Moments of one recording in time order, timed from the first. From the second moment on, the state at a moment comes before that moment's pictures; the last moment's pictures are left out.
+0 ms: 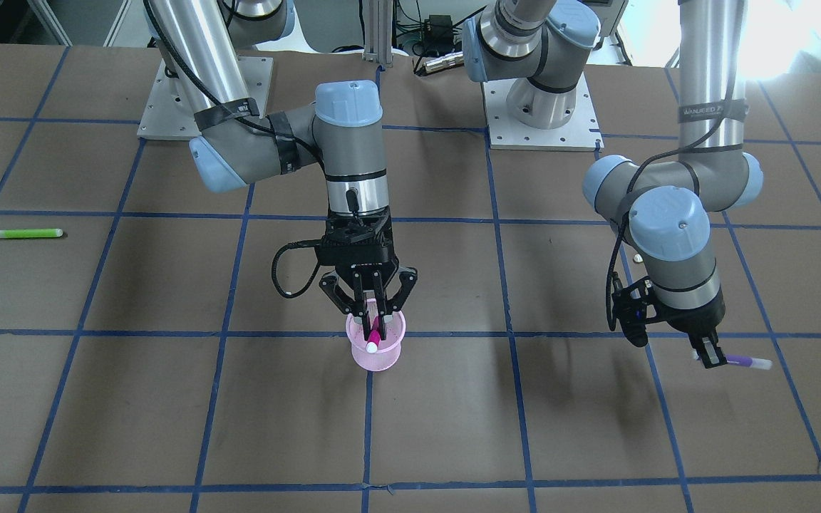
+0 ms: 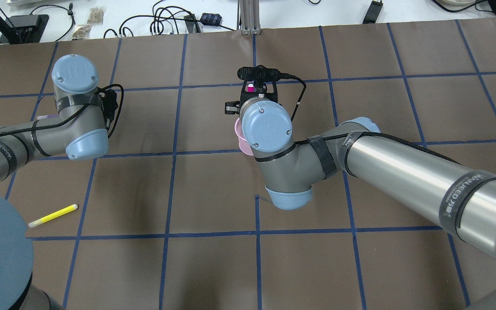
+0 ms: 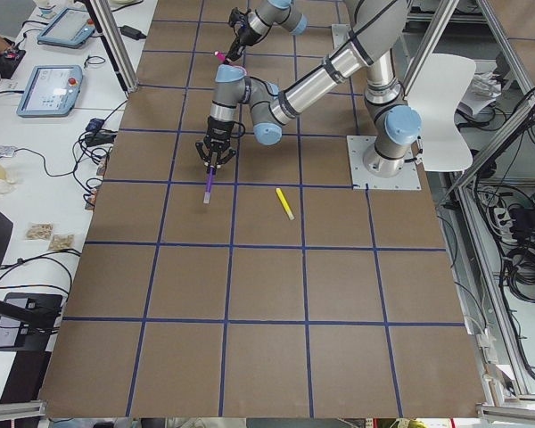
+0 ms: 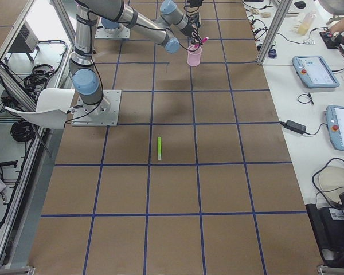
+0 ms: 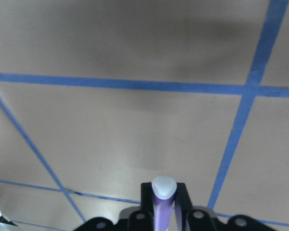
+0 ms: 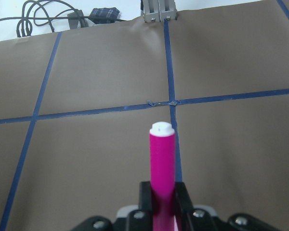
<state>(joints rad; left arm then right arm) -1.38 -1.97 -1.89 -0.45 2.07 1.85 2.01 -1.15 1.90 -3.04 -1.75 0.44</state>
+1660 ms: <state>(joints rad) -1.58 -1.80 -1.77 -0.76 1.30 1.05 1.68 -1.33 1.69 -2.12 -1.50 0.31</state>
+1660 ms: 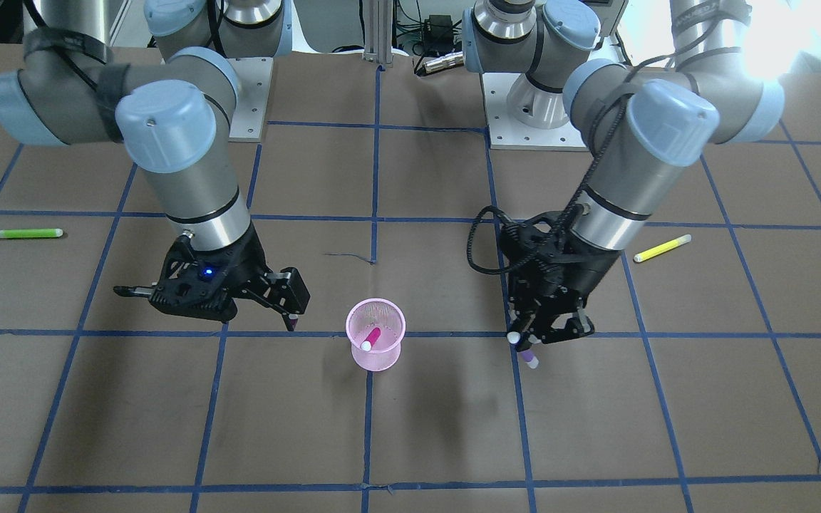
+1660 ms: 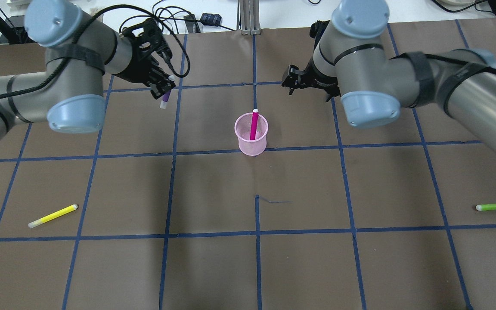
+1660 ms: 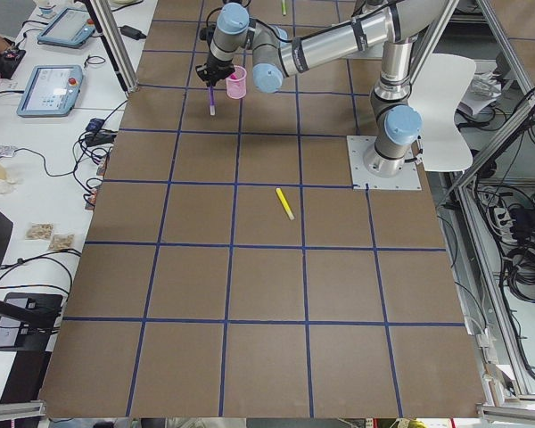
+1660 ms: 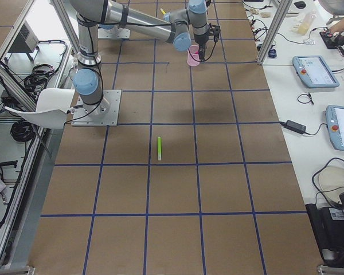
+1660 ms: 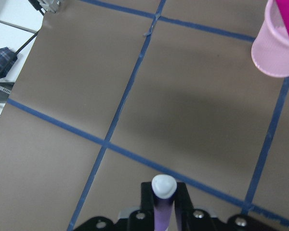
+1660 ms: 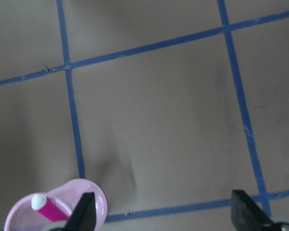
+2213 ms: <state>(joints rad) -1.69 -1.80 -1.79 -0.54 1.30 0.30 1.64 -1.40 1.45 -1.54 -1.60 0.20</state>
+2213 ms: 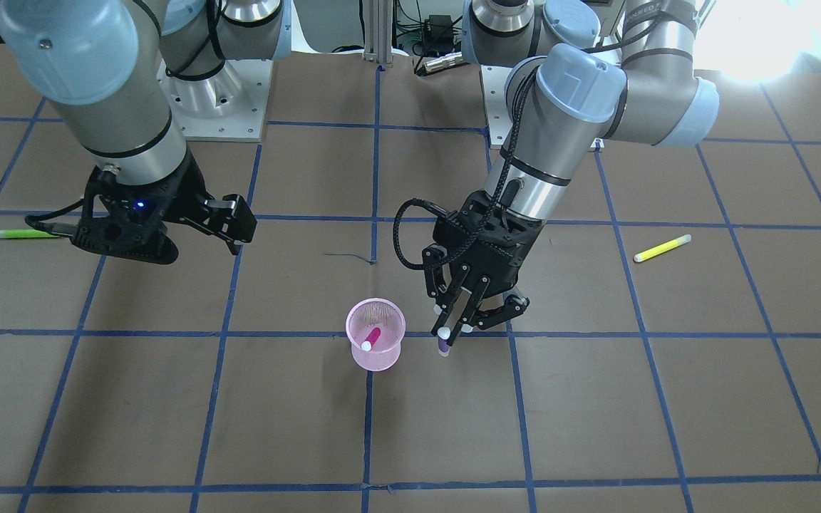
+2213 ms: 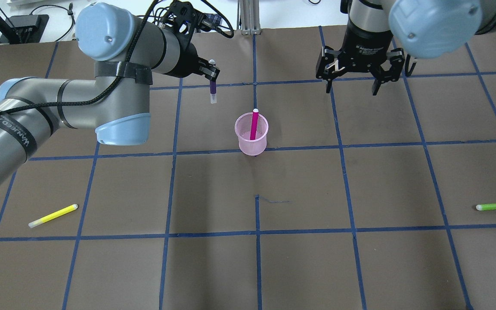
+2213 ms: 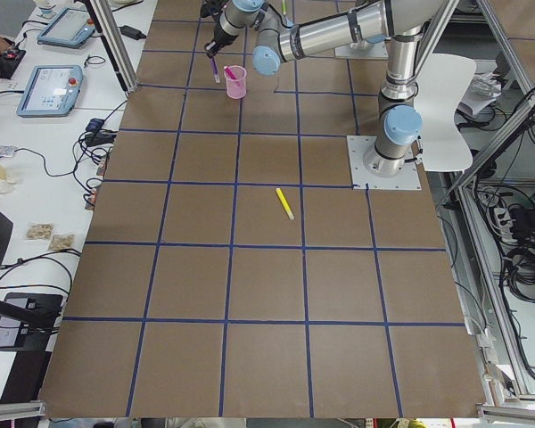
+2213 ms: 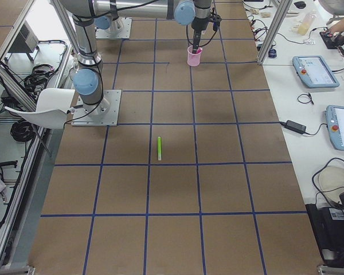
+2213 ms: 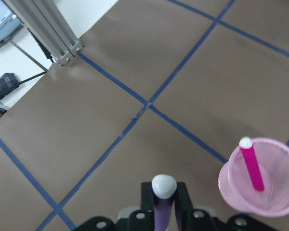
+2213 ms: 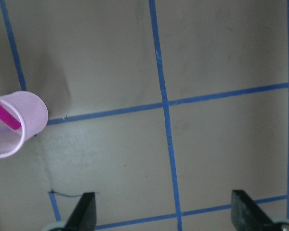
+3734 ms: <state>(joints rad) -1.87 -1.83 -1.92 -0.44 1.57 -0.85 1.61 -1.47 1.49 -1.56 -1.60 -0.01</state>
